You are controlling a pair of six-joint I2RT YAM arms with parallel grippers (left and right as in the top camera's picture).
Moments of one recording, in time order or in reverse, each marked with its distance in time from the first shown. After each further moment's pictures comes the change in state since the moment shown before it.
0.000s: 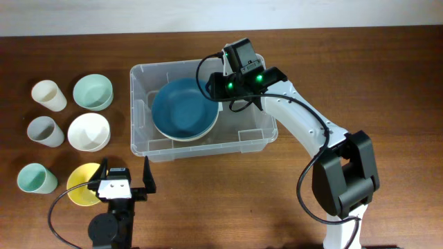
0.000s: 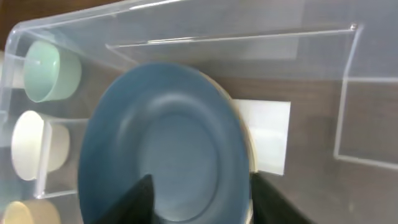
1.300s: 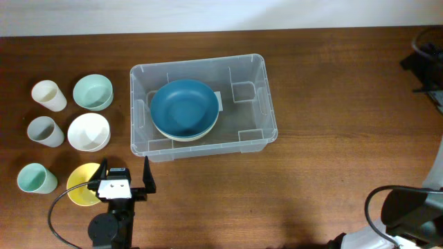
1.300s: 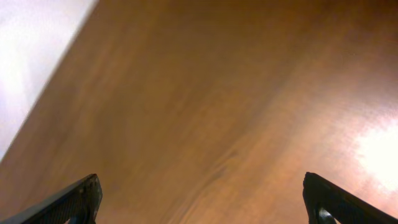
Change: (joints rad) left arm 0.000 0.000 0.000 0.000 0.000 0.000; right arm -0.912 -0.263 0.315 -0.753 0.380 0.120
